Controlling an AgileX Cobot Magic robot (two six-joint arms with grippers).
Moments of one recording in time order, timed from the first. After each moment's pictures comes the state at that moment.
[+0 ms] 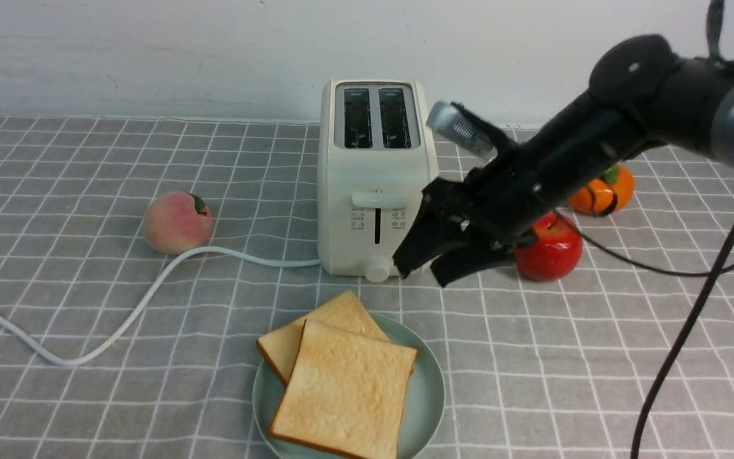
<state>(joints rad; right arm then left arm) 0.28 1.97 -1.71 0.80 1.20 -0.32 -0.35 0.16 -0.48 0.11 0.77 -0.30</state>
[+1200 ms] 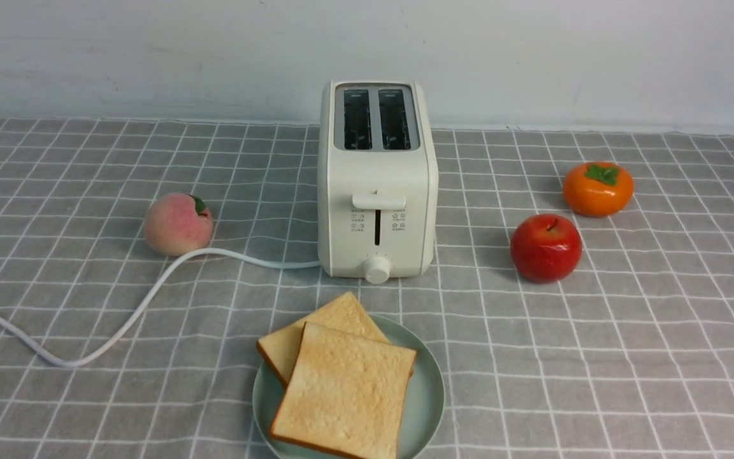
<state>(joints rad) 0.25 -0.02 -0.52 -0.45 0.33 0.52 -0.35 0.22 -0.32 0.10 0.09 -0.54</state>
